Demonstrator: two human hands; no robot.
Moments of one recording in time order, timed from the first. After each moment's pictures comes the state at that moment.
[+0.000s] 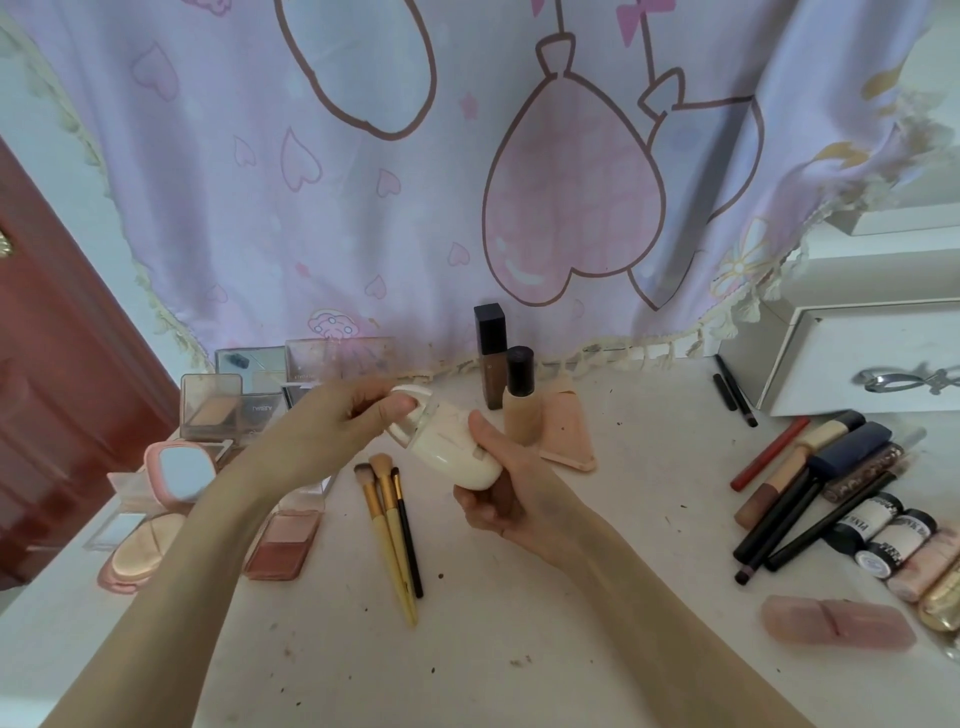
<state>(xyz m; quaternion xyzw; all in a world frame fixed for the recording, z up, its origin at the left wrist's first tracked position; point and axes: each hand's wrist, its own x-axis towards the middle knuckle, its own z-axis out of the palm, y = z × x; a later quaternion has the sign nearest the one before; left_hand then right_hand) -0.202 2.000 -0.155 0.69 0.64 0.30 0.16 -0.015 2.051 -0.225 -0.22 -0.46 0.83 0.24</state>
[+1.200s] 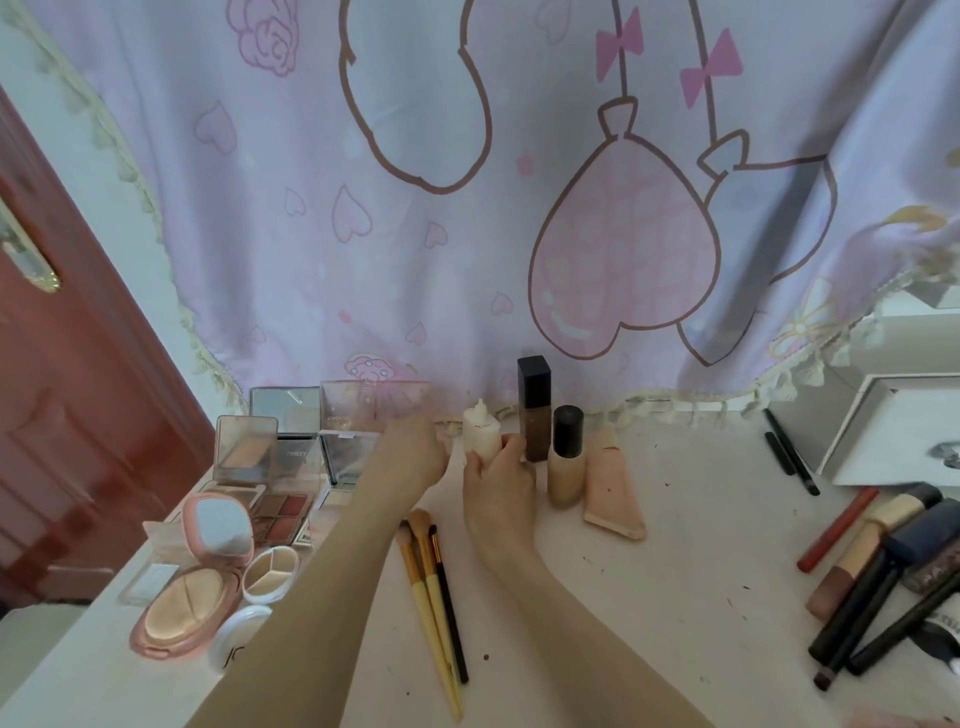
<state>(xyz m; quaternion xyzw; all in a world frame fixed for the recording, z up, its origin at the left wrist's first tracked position) -0.202 2.079 -0.178 0.54 0.84 0.08 0.07 -0.114 2.088 -0.245 -0.55 -0.65 0.34 0.40</state>
